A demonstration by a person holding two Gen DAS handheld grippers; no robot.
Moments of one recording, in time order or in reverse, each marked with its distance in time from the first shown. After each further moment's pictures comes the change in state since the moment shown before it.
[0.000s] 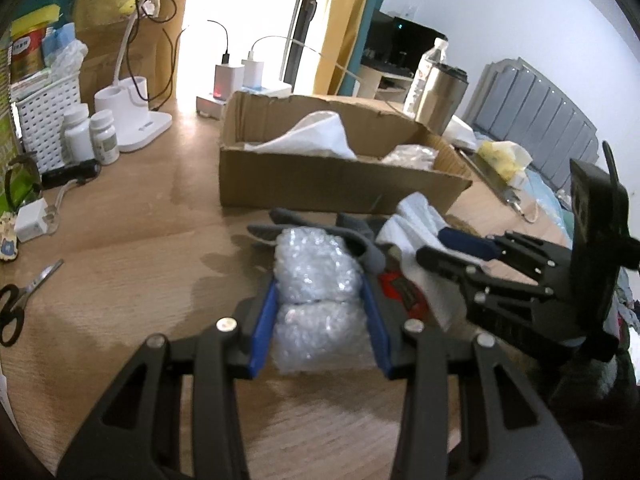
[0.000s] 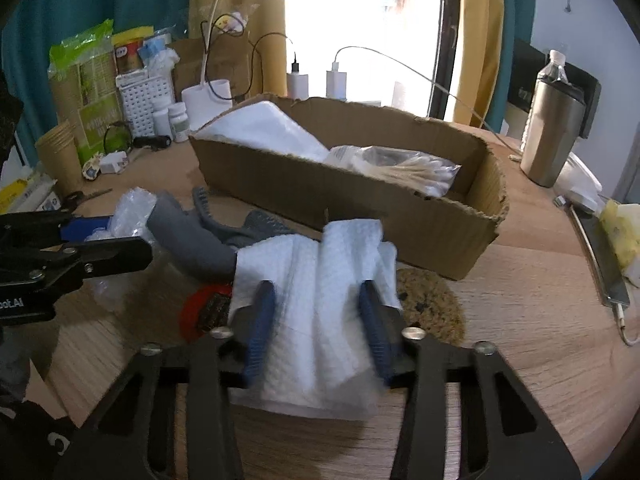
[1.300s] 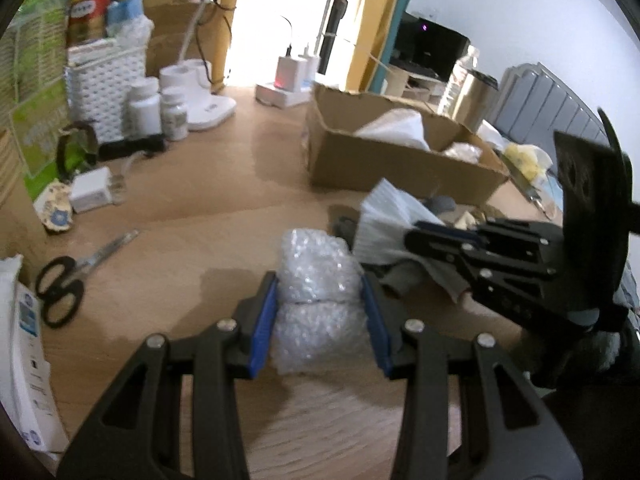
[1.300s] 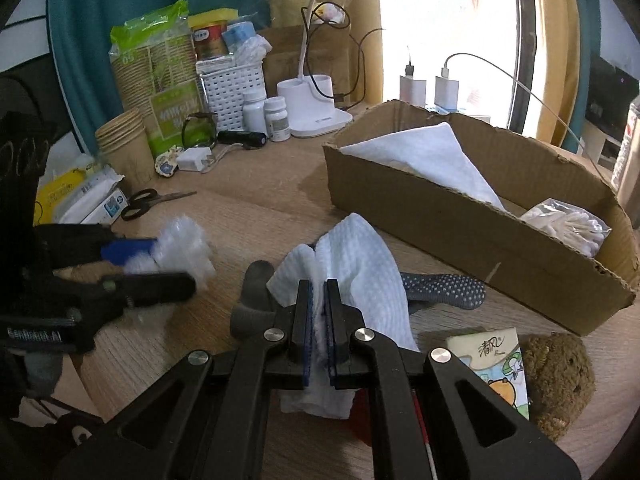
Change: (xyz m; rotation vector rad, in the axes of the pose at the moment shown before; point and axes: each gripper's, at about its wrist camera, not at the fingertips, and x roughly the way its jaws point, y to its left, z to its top) left arm -0.035 0.063 -0.017 -0.039 0.004 0.072; right arm 0.030 0.076 0.026 -0.092 0.012 0.255
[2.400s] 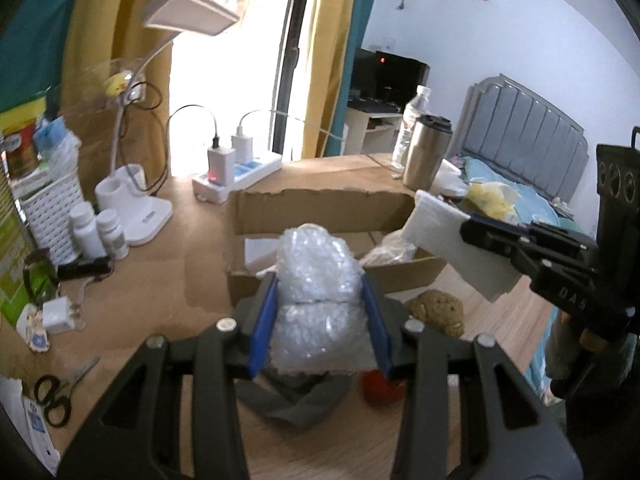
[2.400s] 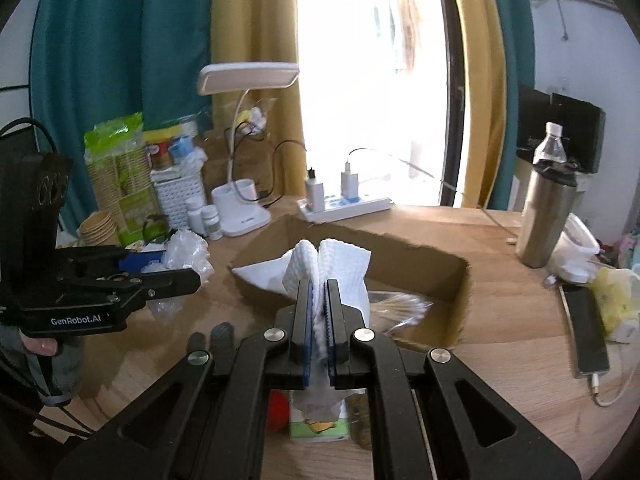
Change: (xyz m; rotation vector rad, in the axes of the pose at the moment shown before) left arm -0.001 -0.079 0.080 0.132 -0.153 -0.070; right arm -0.124 -0.075 0.026 0.068 -0.249 -0.164
